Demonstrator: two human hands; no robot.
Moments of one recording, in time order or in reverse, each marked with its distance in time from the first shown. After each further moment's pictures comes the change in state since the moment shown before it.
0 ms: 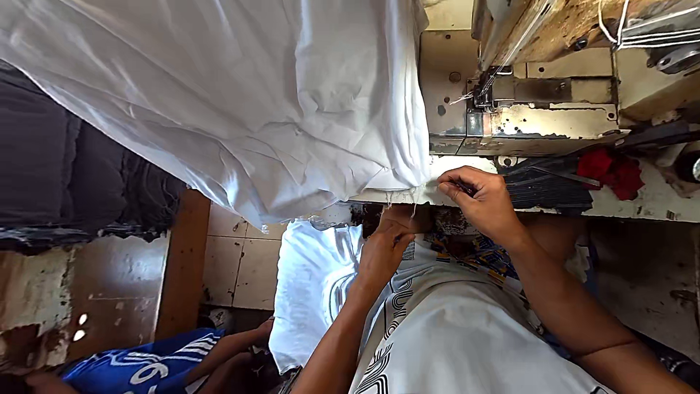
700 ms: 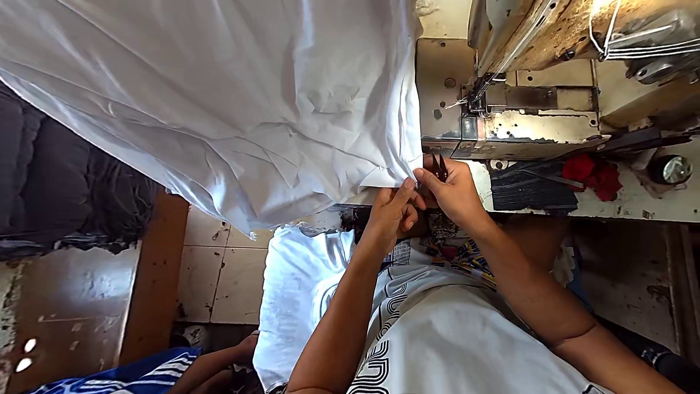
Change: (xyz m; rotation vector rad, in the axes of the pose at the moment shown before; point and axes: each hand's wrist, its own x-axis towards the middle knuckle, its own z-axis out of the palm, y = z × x) left_hand 0.064 0.064 -0.025 -1.182 -0.131 -0.110; right_hand 0.026 -0.013 0.036 0.378 0.003 0.234
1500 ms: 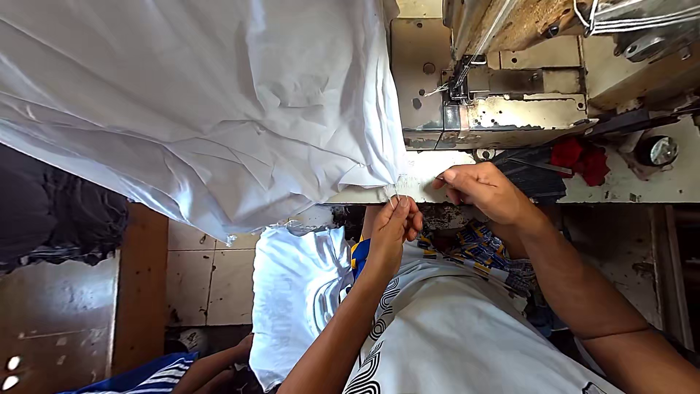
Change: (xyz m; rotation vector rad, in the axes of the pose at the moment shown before) left_hand -0.025 -0.037 0.023 -0.028 0.039 0.023; right_hand -0.025 -0.016 -0.084 -0.337 -0.293 -0.027
